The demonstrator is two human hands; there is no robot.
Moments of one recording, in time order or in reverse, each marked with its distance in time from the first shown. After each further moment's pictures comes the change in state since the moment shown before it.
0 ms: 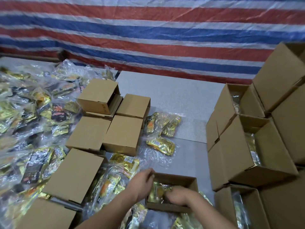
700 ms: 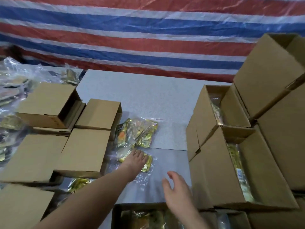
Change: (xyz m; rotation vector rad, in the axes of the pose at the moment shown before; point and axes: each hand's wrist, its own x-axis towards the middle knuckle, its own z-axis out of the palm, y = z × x) left_hand 0.205 0.037 0.022 1.288 -0.324 0.360; right_hand 0.010 0.048 -0.063 0.578 0.736 0.038
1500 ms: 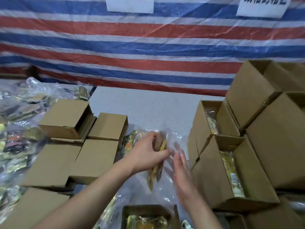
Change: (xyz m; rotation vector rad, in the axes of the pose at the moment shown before) left_hand -0.144 -0.021 -0.173 -1.396 0.581 -0.130; right_hand -0.043 -0.086 -0.056 0.895 -0.153 -0.250
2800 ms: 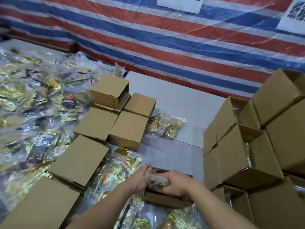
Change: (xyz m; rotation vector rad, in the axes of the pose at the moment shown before) left_hand -0.165 -0.174 0.052 -0.030 -0.127 -0.356; right_hand -0.042 0.086 0.029 -1.424 -0.752 0.138
